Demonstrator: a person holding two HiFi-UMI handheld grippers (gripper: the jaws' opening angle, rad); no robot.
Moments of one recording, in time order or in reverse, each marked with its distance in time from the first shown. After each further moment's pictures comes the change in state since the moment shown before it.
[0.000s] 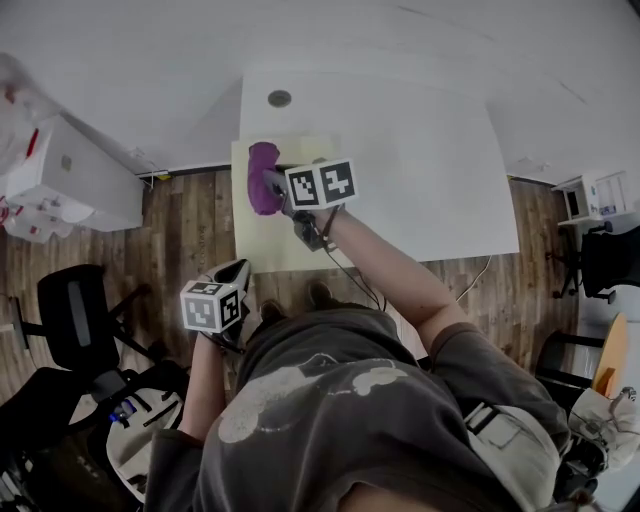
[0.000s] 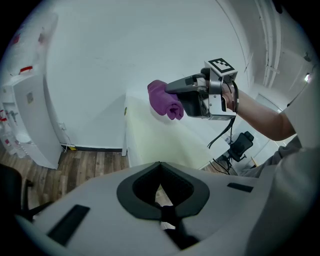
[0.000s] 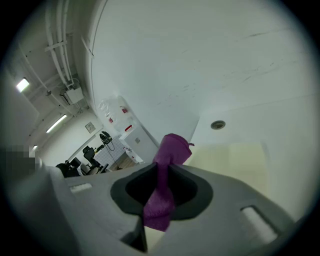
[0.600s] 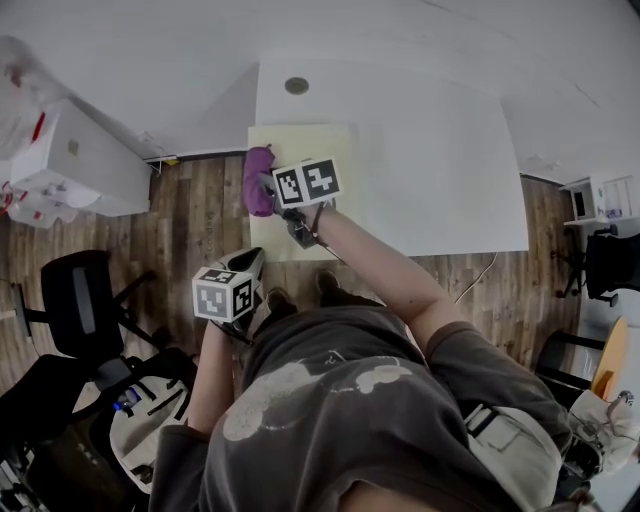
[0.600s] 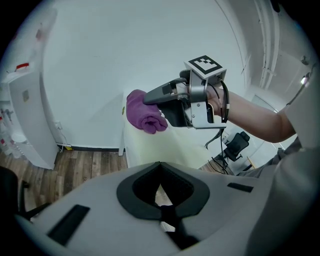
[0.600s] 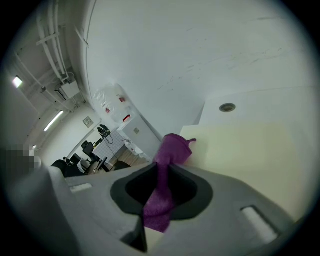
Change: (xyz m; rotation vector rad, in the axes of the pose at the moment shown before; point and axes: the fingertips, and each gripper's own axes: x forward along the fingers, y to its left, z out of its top) left arm 0.000 0.002 0.000 0.006 0.008 -0.044; right arm 0.057 0.021 -0.039 0.010 0.105 -0.014
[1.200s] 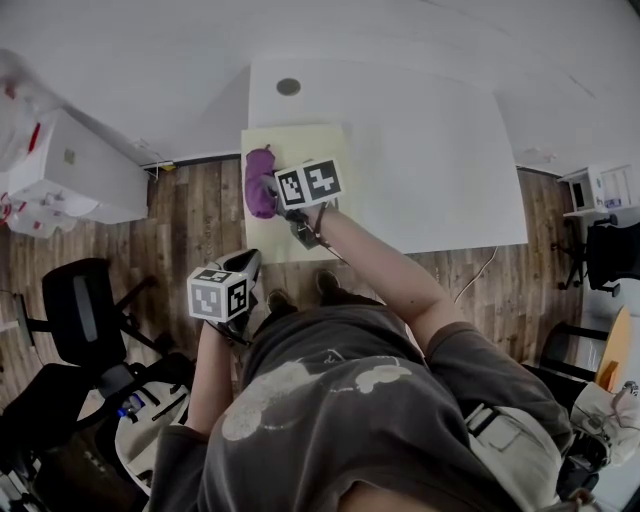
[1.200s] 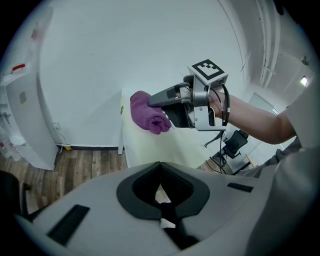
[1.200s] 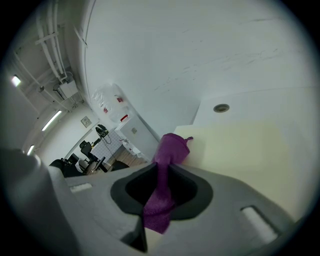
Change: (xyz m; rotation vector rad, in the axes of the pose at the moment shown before) left arm -0.001 -0.001 0.001 0.009 0.035 -0.011; right arm -0.010 -0.017 -0.006 0.003 0.001 -0.025
